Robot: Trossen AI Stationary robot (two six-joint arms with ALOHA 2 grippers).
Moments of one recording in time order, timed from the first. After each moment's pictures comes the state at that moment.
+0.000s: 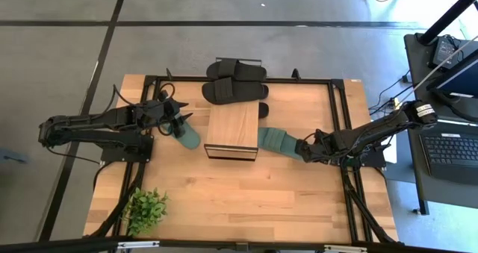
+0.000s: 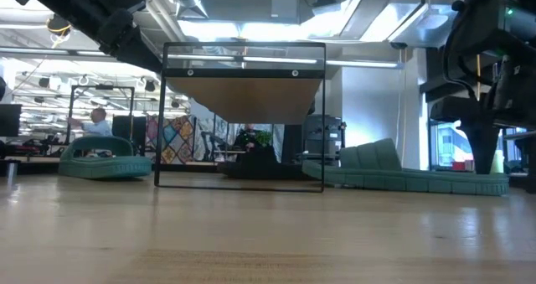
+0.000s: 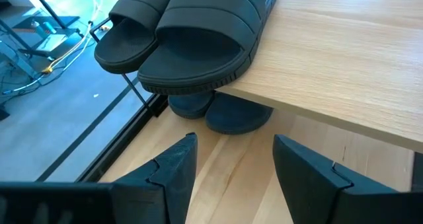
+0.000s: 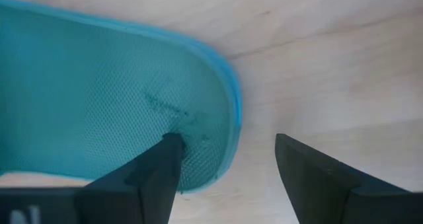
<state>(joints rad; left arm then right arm) 0.19 0.62 0.53 -0.42 -0.40 0.00 0.25 1.15 0.44 -0.70 0.16 2.09</state>
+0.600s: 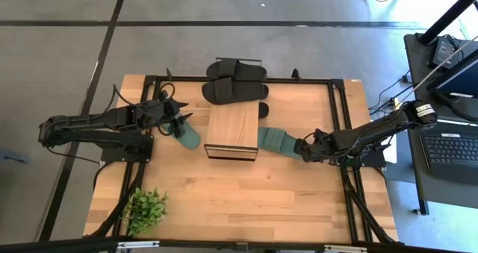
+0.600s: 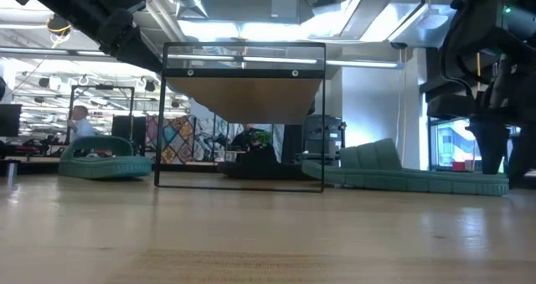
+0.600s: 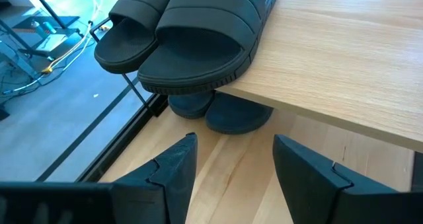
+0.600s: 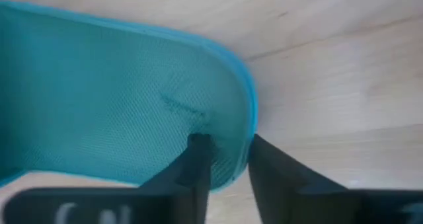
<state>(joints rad) 0.19 0.62 0.53 -0.42 -0.40 0.00 0.25 1.15 0.44 -0.70 0.17 2.09</state>
